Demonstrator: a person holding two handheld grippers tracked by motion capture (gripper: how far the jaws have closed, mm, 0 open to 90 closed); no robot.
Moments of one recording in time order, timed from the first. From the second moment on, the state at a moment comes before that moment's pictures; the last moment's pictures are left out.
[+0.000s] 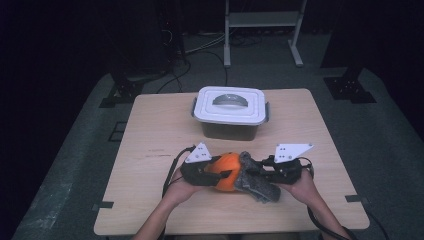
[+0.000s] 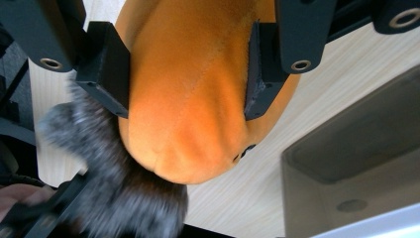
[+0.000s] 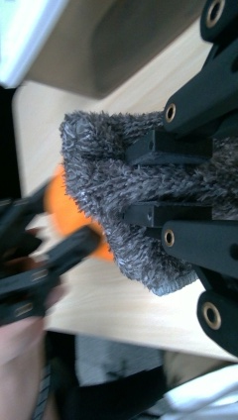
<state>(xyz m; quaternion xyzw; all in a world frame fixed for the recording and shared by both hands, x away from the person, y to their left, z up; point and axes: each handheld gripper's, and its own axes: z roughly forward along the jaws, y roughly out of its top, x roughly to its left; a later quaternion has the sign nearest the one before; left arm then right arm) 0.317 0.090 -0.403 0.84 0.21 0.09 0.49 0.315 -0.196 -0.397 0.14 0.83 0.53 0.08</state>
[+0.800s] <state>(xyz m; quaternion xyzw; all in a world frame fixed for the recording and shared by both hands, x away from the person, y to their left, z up) 0.313 0.082 -0.406 0.86 0.18 0.10 0.48 0.316 -0.194 -0.402 0.13 0.84 0.51 0.09</state>
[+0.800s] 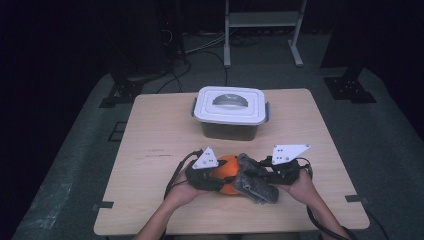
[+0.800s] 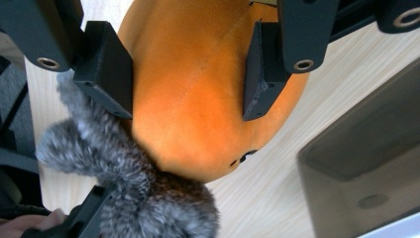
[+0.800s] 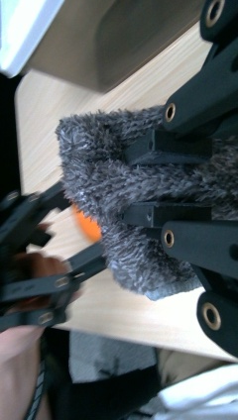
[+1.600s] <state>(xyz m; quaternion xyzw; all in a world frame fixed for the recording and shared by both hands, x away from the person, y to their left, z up) 0.315 0.082 -0.415 0.86 0.15 0.08 0.48 0.328 -0.216 -0.408 0.18 0.85 0.50 0.07</state>
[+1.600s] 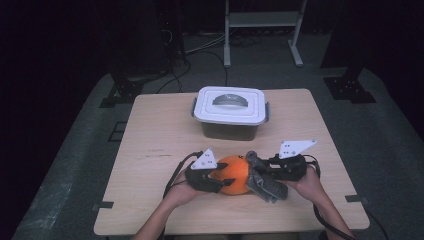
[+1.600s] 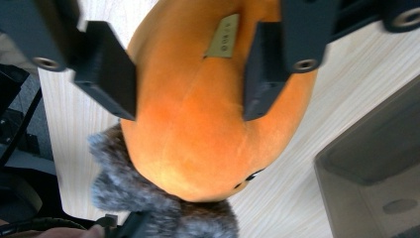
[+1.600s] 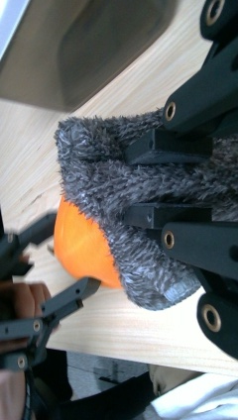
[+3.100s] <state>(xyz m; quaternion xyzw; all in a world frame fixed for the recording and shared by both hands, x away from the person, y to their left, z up) 0.312 0.092 -0.410 0.86 0.10 0.00 0.49 0.317 -0.210 -0.412 0.11 0.86 0.49 0.02</state>
